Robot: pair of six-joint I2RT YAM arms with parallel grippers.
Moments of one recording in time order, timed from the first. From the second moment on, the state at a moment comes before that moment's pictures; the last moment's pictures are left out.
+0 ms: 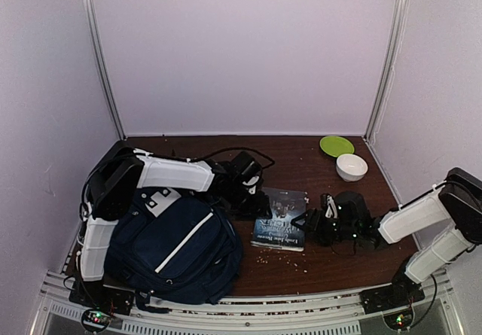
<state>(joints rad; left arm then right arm) -0.93 2.21 1.60 -0.40 0.29 -0.75 0.70 1.45 0.32 0.53 -0.20 1.11</state>
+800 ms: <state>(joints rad) -0.87 2.19 1.38 0.07 0.43 -0.93 0.68 1.43 0.23 0.65 -0.24 1.23</state>
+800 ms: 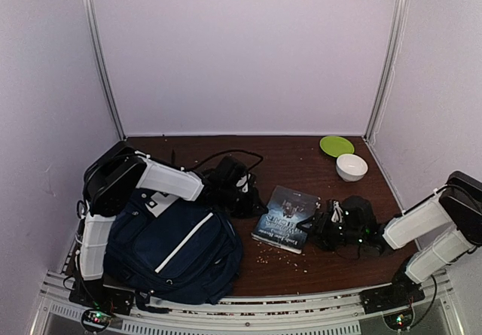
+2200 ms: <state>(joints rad) -0.91 2.17 1.32 0.14 0.45 -0.94 0.68 1.14 0.16 0.53 -0.22 1.32</state>
